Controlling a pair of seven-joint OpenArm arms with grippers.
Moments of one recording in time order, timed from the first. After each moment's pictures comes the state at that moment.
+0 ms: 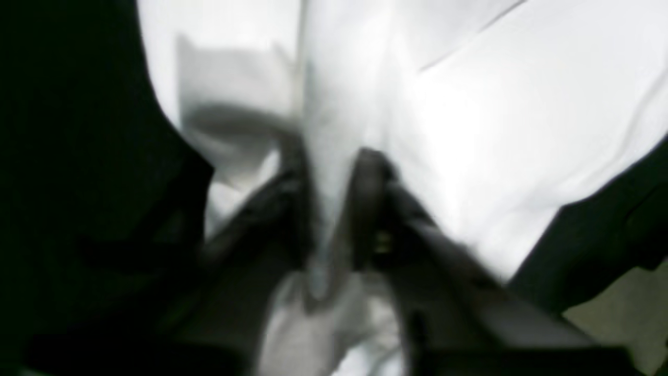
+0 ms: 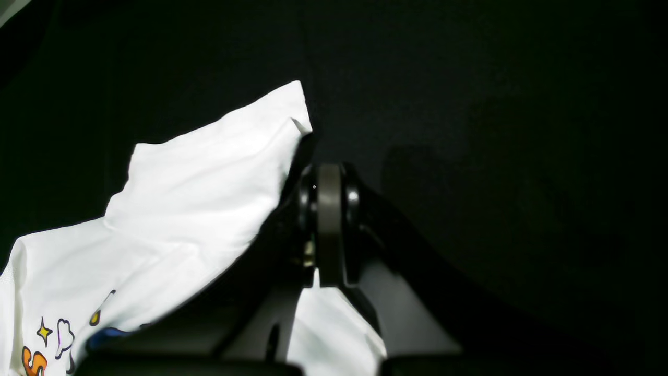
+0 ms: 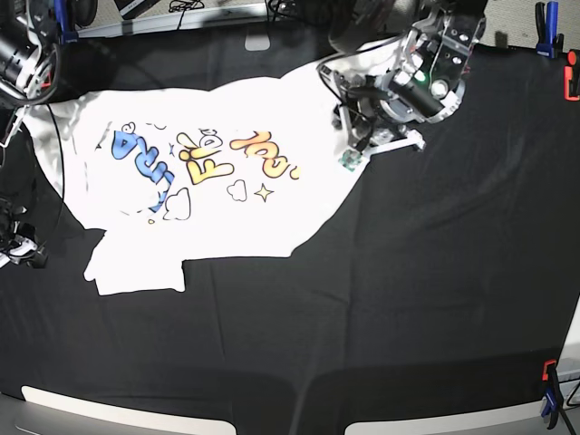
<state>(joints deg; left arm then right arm) 12.6 -8.3 21.2 105.9 -8.4 -15.0 58.1 22.7 34.8 29.4 50.1 31.4 39.2 -46.7</state>
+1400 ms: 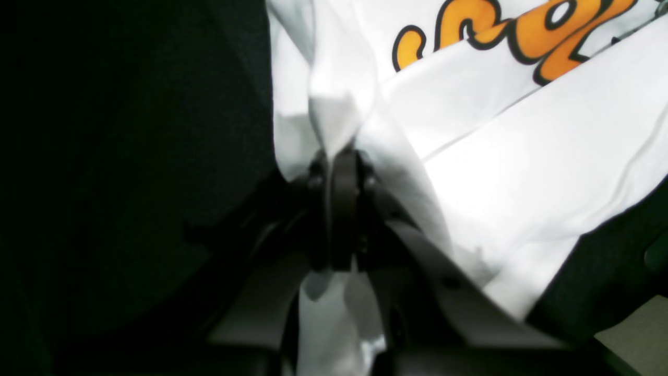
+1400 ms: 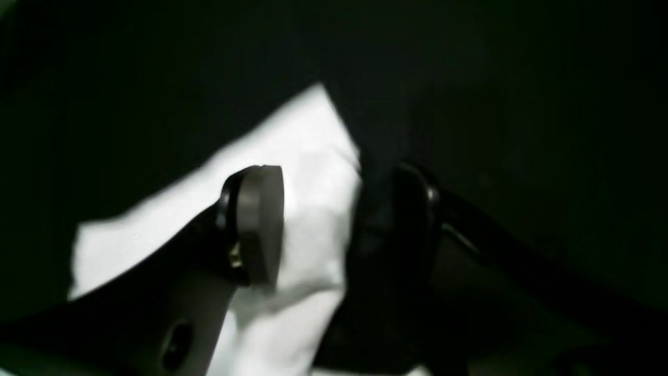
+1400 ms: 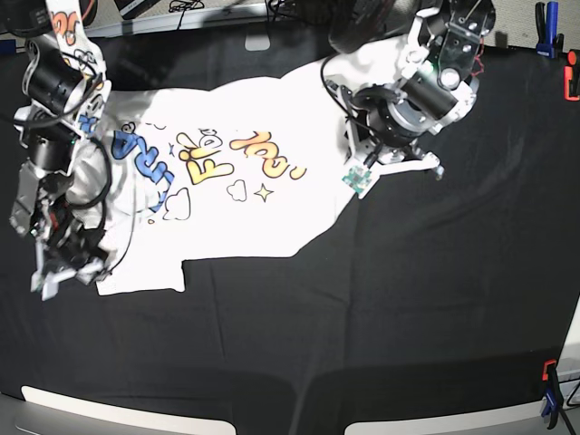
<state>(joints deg) 12.6 -8.4 21.2 116.1 0.2 -15.0 58.8 30.4 21.2 29.4 34.1 11.0 23.9 -24.5</state>
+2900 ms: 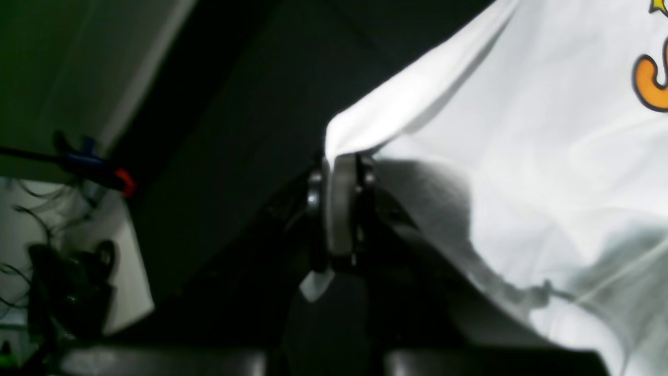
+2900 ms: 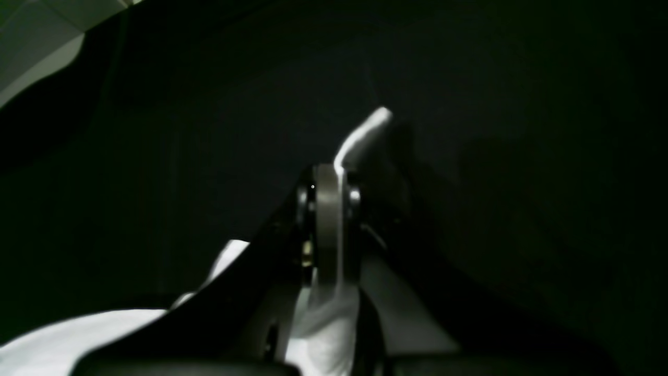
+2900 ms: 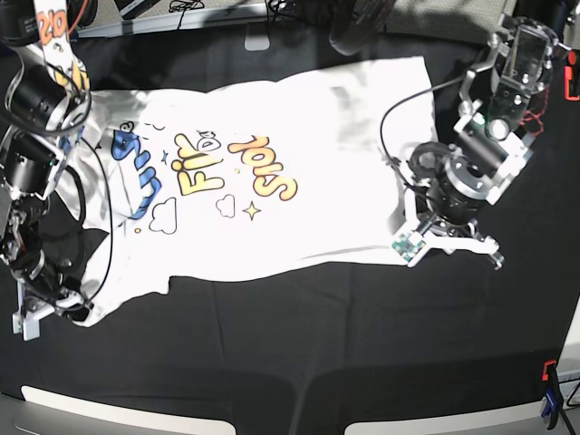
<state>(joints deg) -0.2 -23.4 21.1 116.1 5.8 -15.0 47.0 35.8 24.6 29.0 40.1 14.8 36.9 -30.3</state>
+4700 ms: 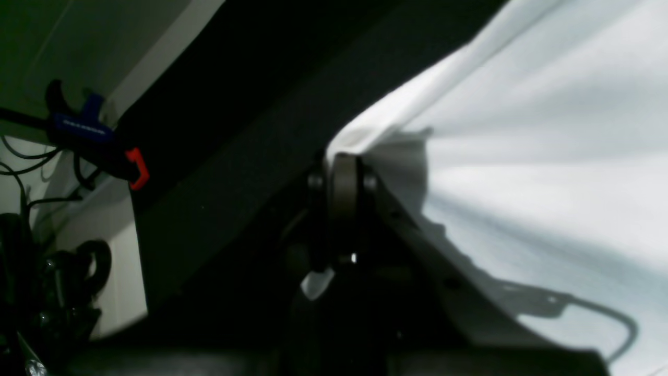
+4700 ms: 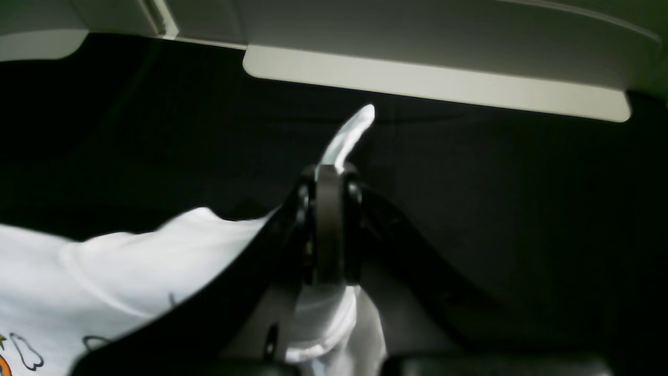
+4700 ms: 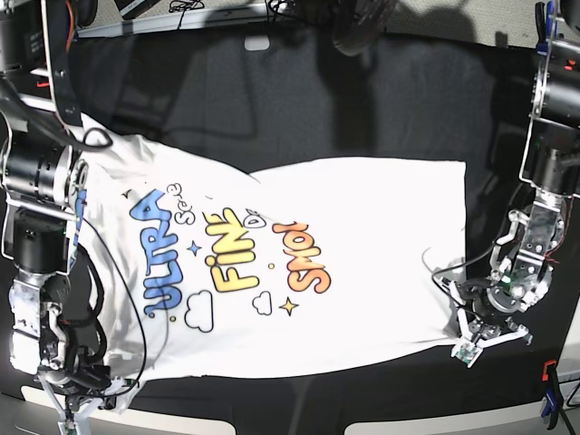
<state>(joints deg) -33.8 -22.5 21.3 51.5 3.2 -14.6 16.8 51.3 21.0 4.7 40.1 4.5 25.1 -26.1</state>
